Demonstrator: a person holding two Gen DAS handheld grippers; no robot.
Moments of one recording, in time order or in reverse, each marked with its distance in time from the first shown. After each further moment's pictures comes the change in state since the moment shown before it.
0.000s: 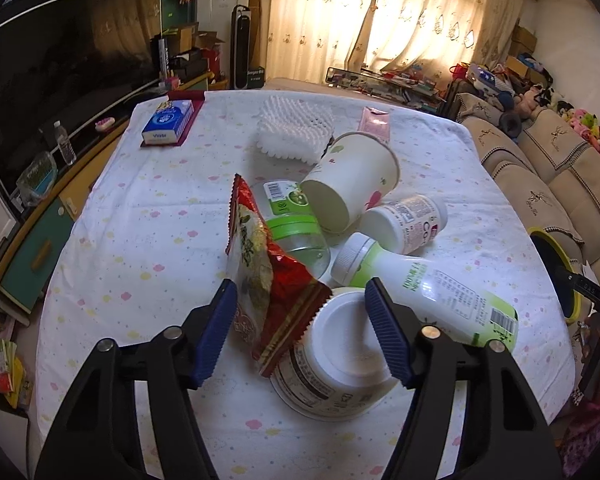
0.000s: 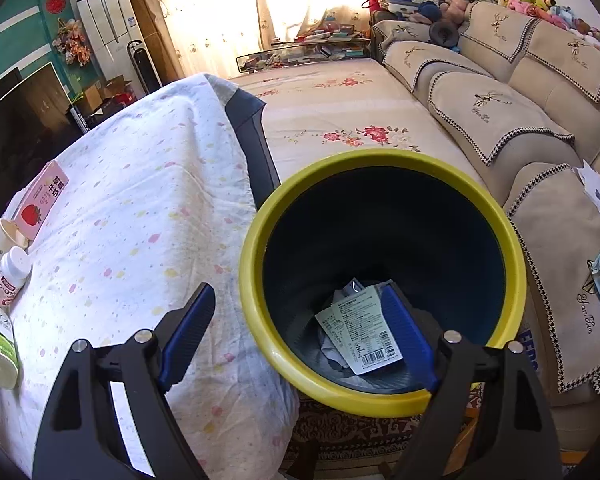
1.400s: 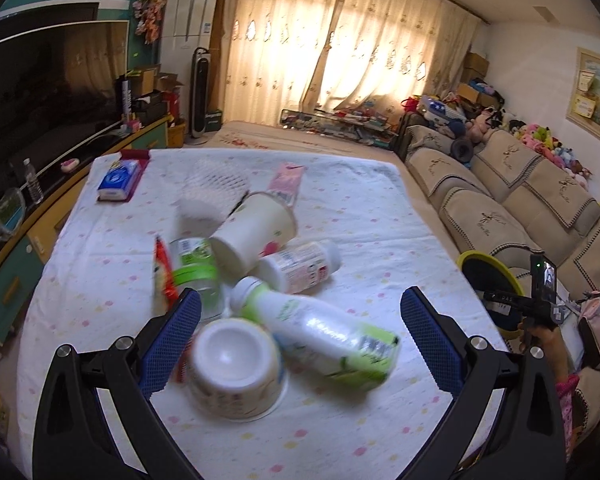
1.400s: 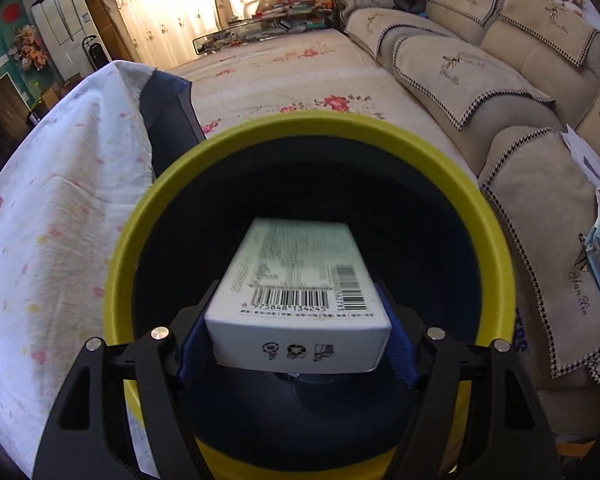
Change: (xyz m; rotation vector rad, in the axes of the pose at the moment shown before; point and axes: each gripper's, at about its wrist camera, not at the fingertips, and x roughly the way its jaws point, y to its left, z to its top) left arm -0.060 -0.053 0.005 0.053 -0.160 -0.146; right arm 0.067 -0.071 0.004 0.109 0.101 -0.104
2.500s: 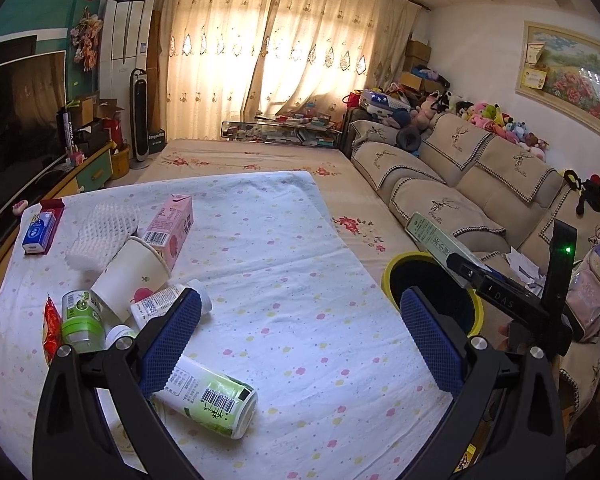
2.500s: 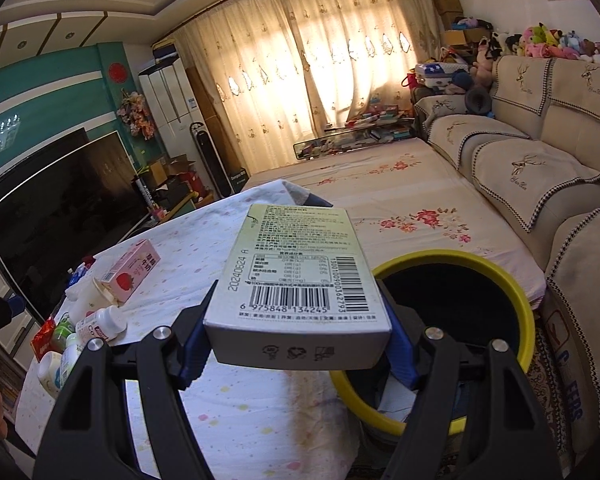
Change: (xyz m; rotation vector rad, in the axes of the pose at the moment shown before) left arm 0.016 -0.124 0.031 0.145 -0.027 -0.164; right arm -0.162 0.061 -0.022 -0.094 -0.422 0.330
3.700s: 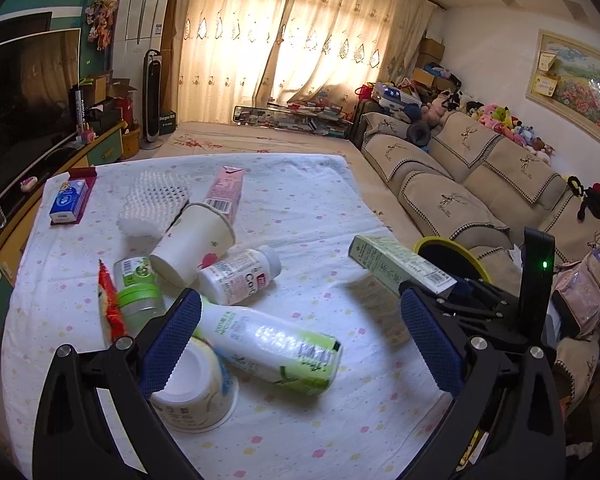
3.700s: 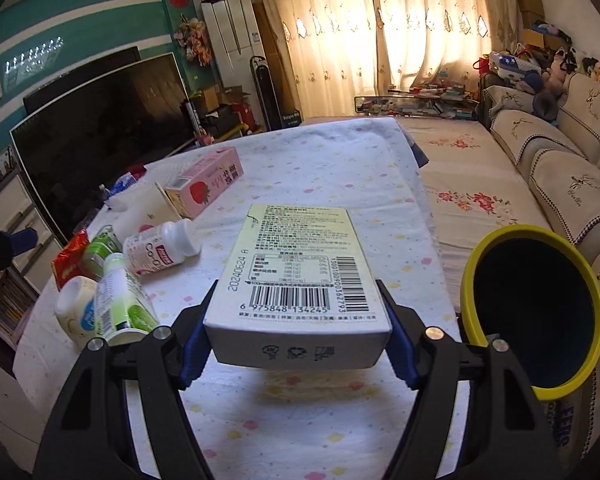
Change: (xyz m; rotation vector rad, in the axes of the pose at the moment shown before) left arm -0.029 0.076 -0.023 -0.056 0.041 -0.002; right arm 0.038 0.128 -0.049 -0.206 0.193 0.153
